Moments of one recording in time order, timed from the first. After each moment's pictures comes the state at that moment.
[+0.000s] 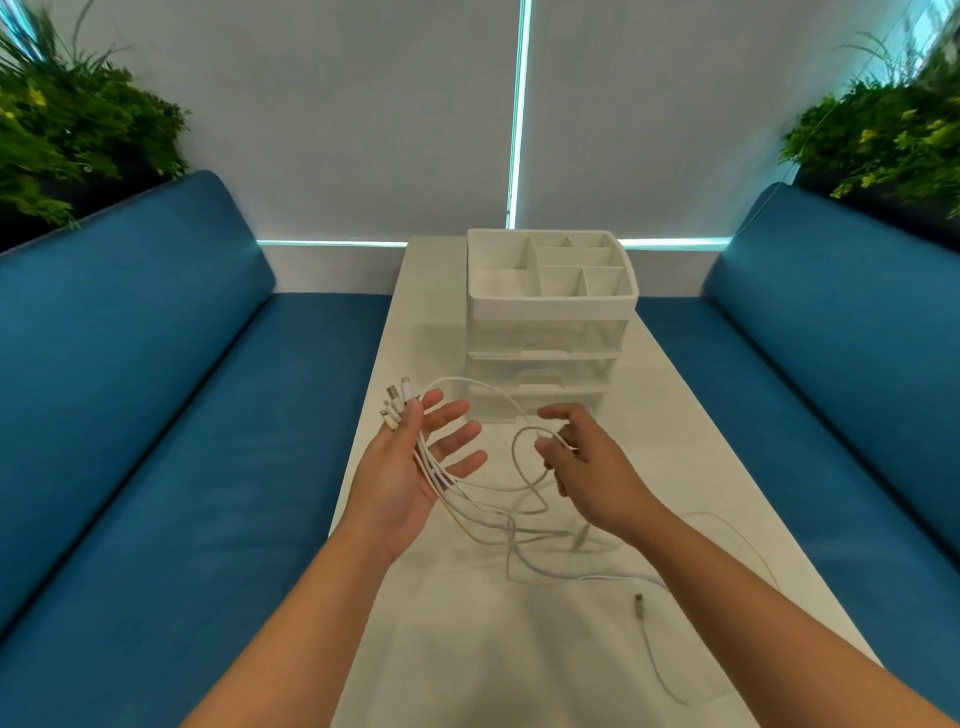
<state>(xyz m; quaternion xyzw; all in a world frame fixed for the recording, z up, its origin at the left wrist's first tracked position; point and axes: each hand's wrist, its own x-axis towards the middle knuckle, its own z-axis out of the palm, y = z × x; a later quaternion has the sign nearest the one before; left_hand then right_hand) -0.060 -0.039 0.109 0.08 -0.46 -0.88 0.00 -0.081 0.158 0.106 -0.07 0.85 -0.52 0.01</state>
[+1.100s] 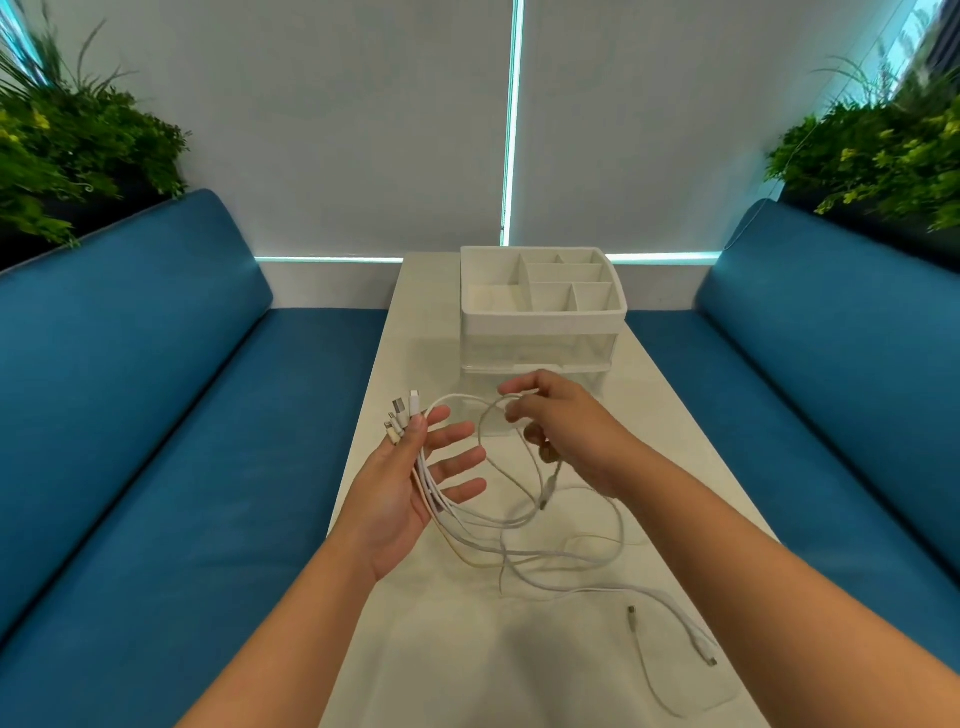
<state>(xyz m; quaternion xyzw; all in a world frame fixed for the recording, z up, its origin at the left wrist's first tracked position) -0.051 -0.036 0.120 0.05 -0.50 -0.86 -0.04 -0.095 0.139 0.171 -0.05 0.77 -0.62 0.11</state>
